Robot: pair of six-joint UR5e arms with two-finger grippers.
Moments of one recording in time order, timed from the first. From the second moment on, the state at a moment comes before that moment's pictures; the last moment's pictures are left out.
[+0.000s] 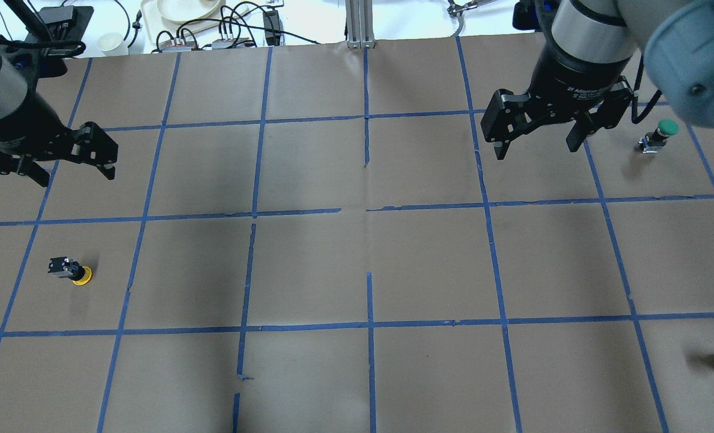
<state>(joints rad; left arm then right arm) -1.21 -1.53 -1.75 -1.41 1.62 0.24 1.62 -1.60 1.57 -1.51 -1.58 -0.02</state>
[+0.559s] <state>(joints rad) -0.94 -1.63 -1.84 -1.29 1.53 0.57 1.62 -1.60 1.57 -1.50 -1.58 -0.02</state>
